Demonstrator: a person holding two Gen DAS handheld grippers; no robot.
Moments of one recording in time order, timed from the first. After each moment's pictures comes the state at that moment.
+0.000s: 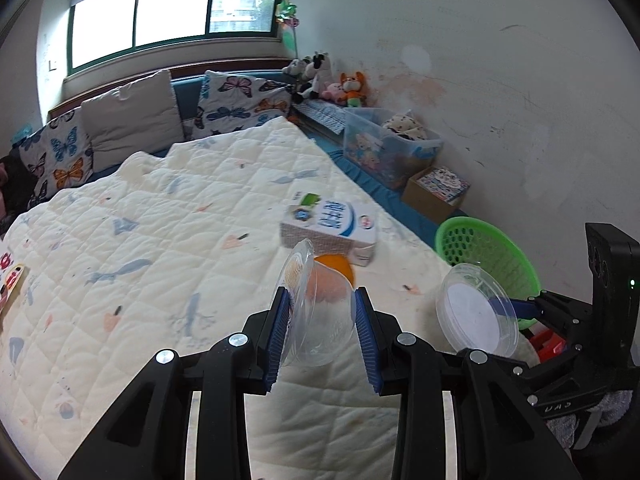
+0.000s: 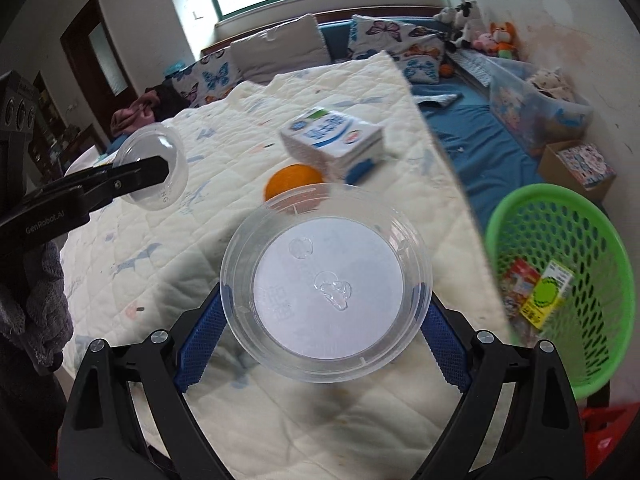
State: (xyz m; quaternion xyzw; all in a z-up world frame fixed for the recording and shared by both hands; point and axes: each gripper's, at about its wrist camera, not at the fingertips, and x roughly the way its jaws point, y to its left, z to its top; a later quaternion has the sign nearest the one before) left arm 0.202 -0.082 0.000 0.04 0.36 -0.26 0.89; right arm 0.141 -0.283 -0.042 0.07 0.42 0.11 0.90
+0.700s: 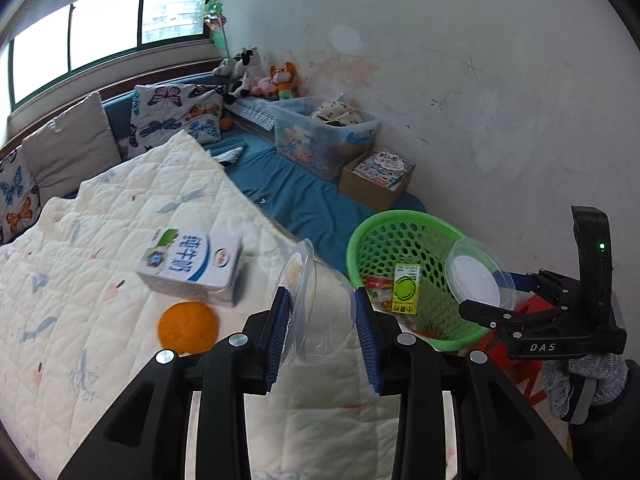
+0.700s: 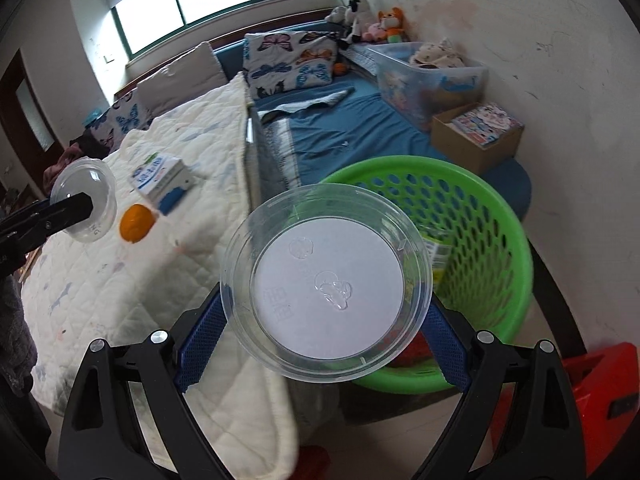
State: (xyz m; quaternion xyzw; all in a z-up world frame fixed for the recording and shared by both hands) left arm 0.194 -0.215 0.006 0.08 0.36 -0.34 0.86; right arm 0.106 -0.440 -0.050 0.12 0.41 -0.04 0.90
